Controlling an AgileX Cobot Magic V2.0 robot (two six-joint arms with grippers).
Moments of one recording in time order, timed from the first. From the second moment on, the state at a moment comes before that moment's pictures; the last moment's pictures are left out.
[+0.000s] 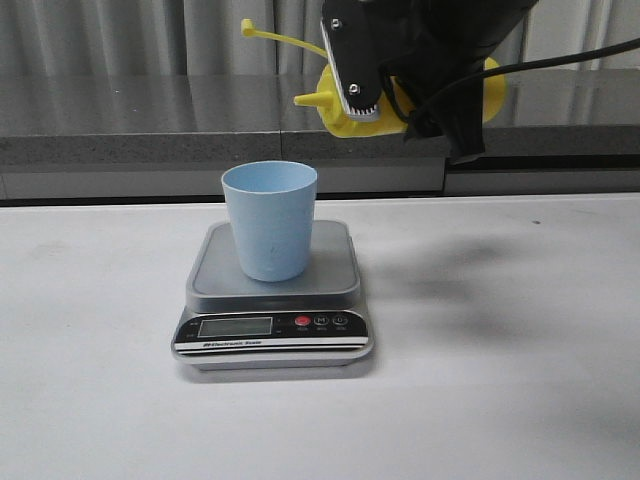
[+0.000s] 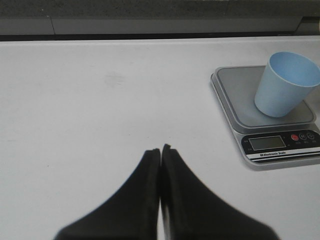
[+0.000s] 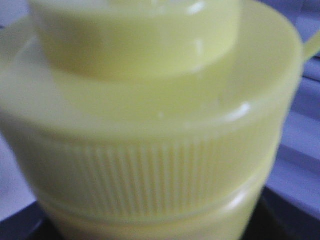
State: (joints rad) left arm -0.17 0.38 -0.50 0.01 0.67 -0.14; right arm 0.55 1.76 -1.23 -1.20 0.30 -0.31
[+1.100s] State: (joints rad) left arm -0.17 0.38 -0.50 0.01 0.67 -0.14; right arm 0.59 1.80 -1.23 -1.55 0.32 0.39
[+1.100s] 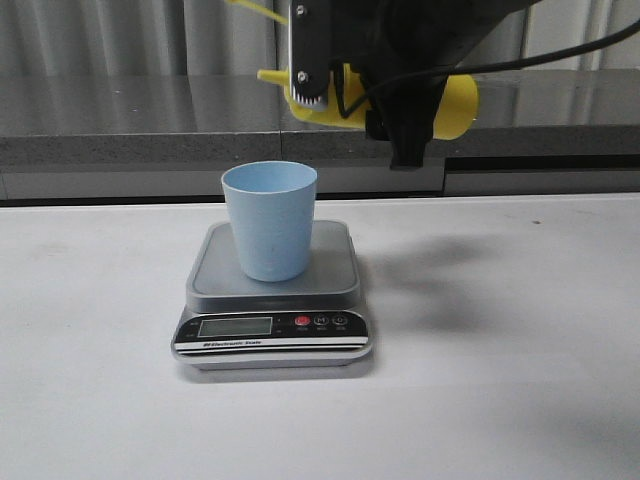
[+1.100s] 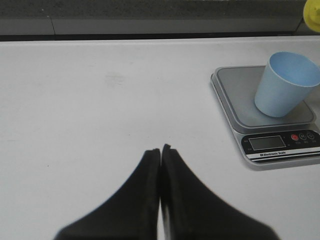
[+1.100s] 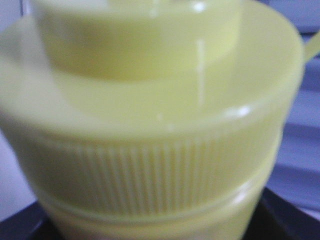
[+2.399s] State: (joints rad) left arm -0.17 0.38 -0.50 0.01 0.67 -0.14; right arm 0.28 1.62 -1.14 -1.42 -0.20 1.15
